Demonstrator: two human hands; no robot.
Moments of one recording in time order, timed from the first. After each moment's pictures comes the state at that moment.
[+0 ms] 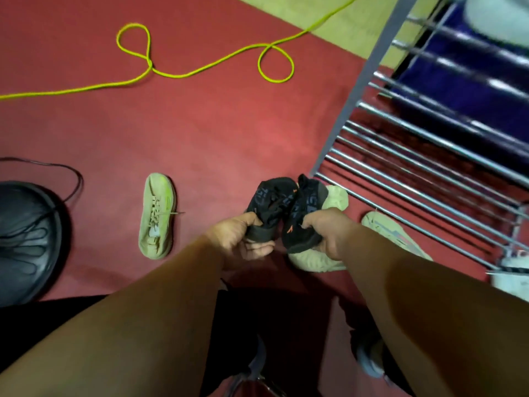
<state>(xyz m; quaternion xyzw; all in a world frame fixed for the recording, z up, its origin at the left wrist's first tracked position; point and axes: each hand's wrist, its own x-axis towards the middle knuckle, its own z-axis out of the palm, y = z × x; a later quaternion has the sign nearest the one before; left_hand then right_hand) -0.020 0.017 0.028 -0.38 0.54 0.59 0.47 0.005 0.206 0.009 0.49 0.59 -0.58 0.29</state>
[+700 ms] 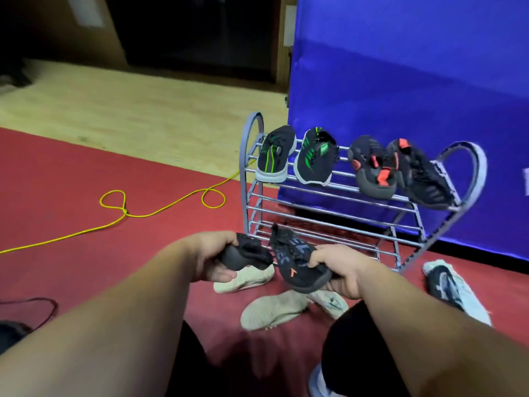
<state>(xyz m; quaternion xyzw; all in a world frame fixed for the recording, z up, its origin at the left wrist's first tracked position) 0.047 0.076 0.288 -0.10 0.77 0.45 0.45 0.183 0.314 0.262 0.39 0.60 -0.68 0.15</state>
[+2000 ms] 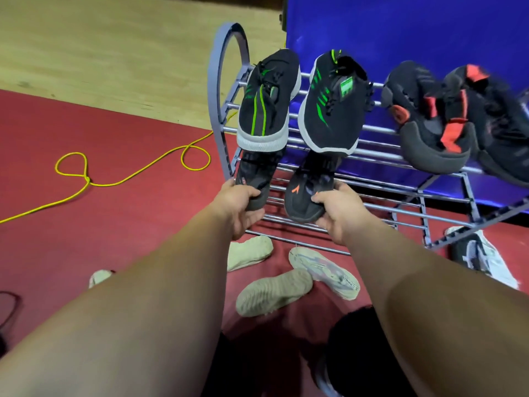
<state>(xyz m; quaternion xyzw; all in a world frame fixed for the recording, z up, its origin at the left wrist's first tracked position) -0.062 0.214 0.177 -0.17 0.62 0.67 0.38 0.044 0.383 0.175 0.44 0.48 -0.75 -0.08</state>
